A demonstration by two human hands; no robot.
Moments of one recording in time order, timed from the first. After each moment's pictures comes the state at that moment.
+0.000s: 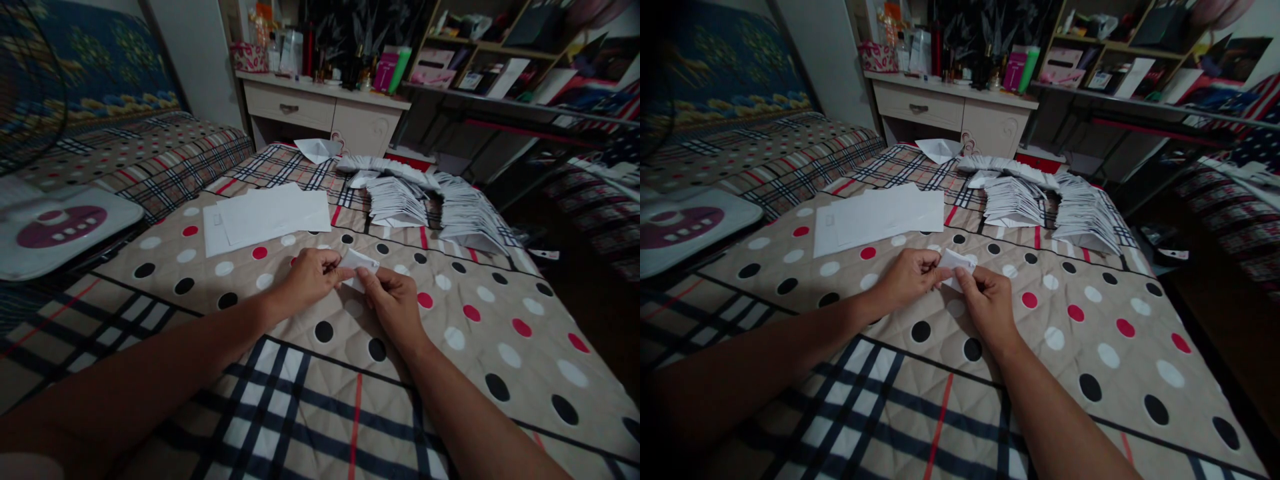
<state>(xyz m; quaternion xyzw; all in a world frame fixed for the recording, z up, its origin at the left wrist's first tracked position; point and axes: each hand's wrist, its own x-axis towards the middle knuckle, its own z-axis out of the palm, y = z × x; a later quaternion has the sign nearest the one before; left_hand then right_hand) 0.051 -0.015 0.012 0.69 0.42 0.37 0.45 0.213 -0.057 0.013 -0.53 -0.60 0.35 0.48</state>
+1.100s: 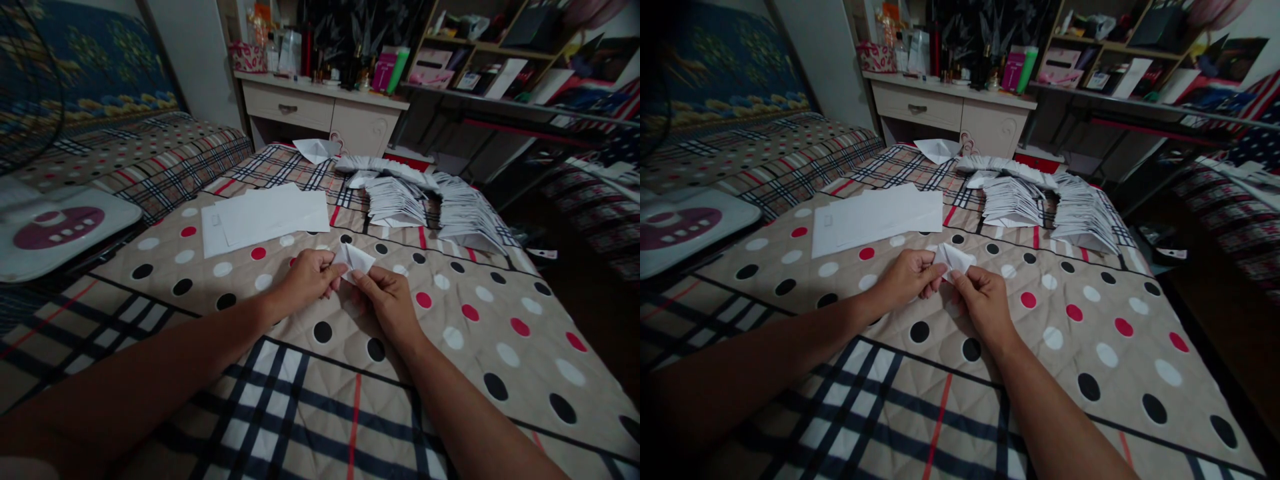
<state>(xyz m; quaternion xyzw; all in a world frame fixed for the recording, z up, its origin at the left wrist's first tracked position) 0.051 -0.017 0.011 0.64 0.42 0.35 0.54 0.211 -0.056 0.011 -0.52 -0.55 0.46 0.47</state>
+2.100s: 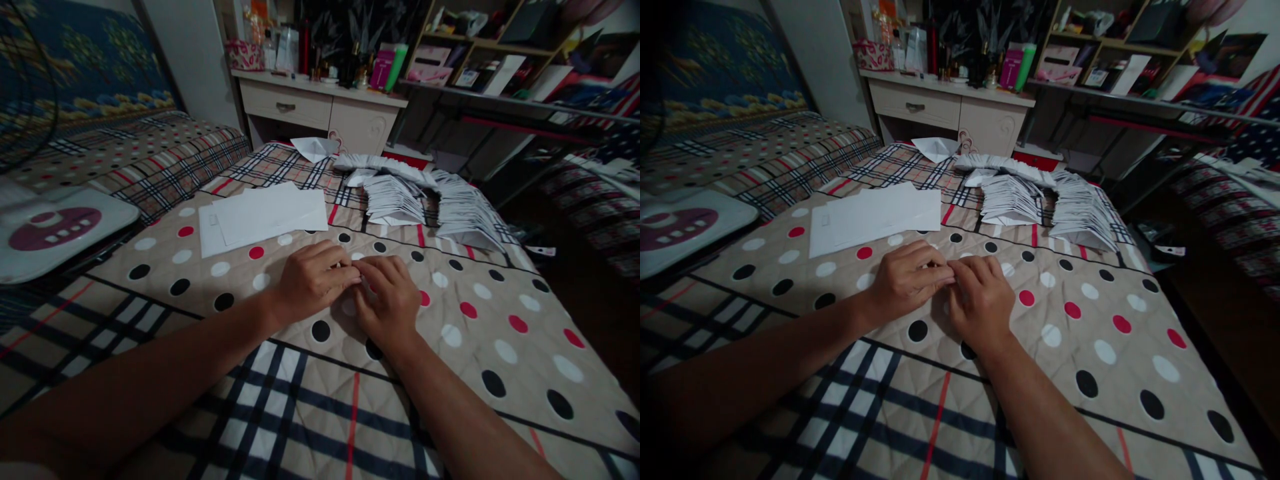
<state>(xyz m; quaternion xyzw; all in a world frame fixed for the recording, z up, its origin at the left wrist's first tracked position) 0.045 -0.023 0.024 0.87 0.25 0.42 -0.04 0.212 -0.064 0.016 -0.46 -0.78 -0.04 0.42</state>
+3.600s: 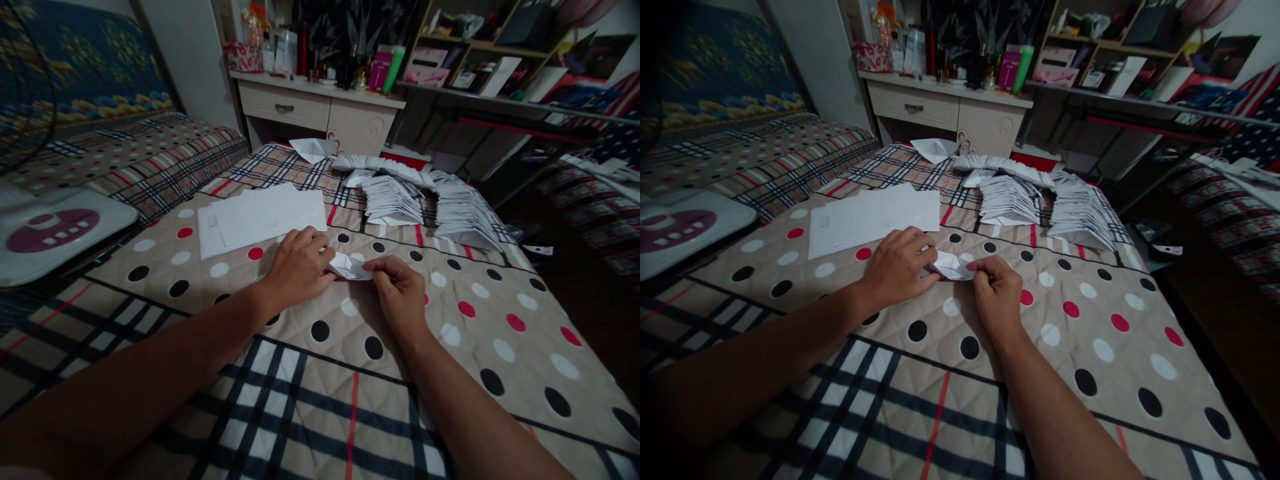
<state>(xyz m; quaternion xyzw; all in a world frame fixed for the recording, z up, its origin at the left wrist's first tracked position) 0.035 -0.012 0.026 0.89 0.40 0.21 -0.12 0.232 -0.046 0.001 -0.59 -0.59 0.22 0.50</state>
